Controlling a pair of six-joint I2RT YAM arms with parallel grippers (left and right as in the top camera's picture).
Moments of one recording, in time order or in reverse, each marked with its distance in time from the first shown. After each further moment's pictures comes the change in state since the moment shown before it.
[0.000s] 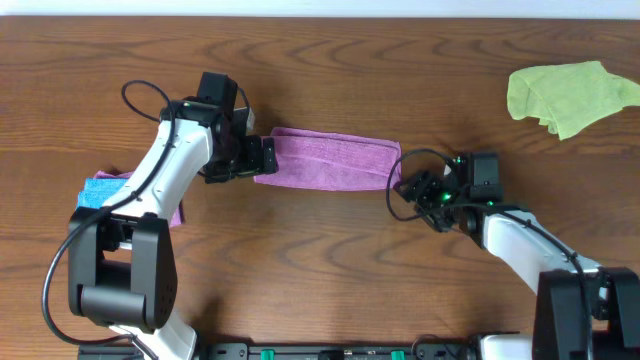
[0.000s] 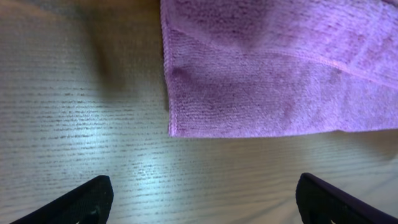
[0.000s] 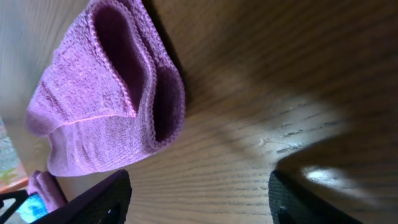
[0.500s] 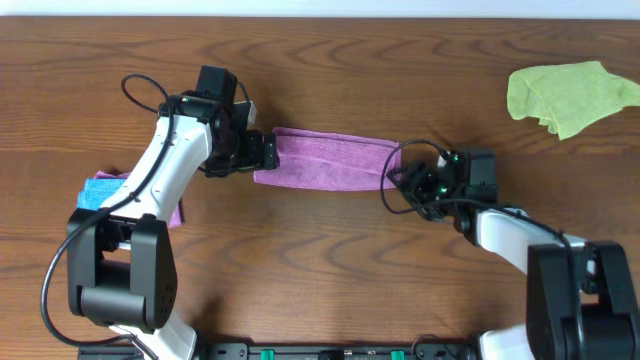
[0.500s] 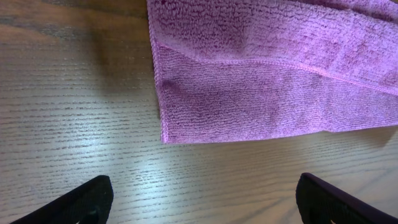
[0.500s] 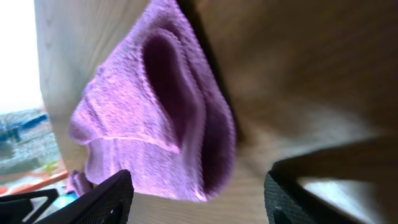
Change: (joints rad) left arm 0.000 0.000 0.029 -0.005 0.011 0.021; right arm 0.004 0.113 -0.005 0.248 -0.085 0.072
